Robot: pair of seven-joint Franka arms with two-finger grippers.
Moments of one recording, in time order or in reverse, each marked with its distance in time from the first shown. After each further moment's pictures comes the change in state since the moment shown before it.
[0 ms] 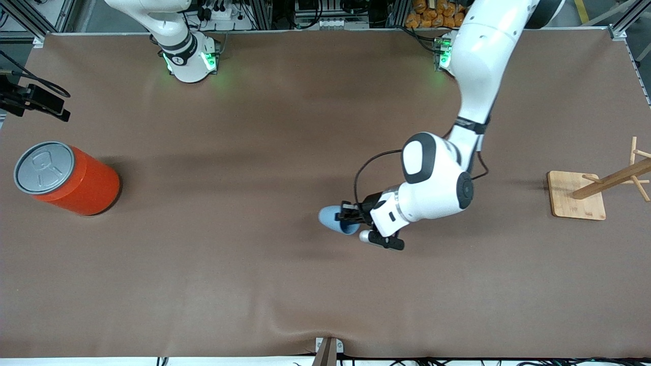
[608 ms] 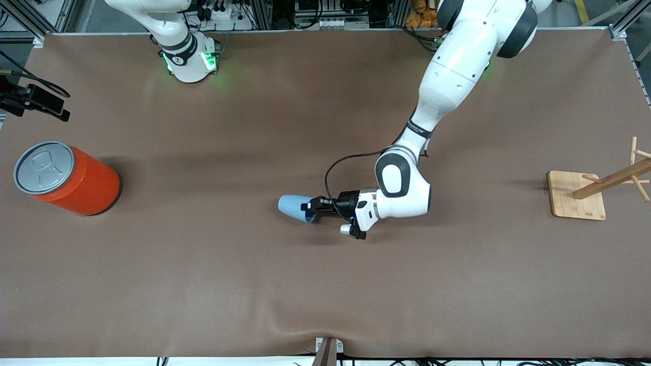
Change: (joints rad) left arm -0.044 0.192 -0.068 -0.005 -0.657 0.054 0.366; right arm 0.000 0.000 -0.001 0.000 0.000 0.000 0.000
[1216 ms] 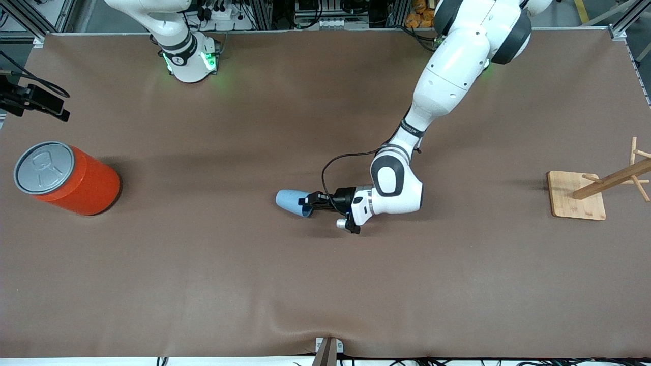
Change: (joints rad) left arm -0.002 0.078 -0.045 -0.027 -0.195 -0.008 0.248; right arm 0.000 0.000 -0.001 0.000 0.000 0.000 0.000
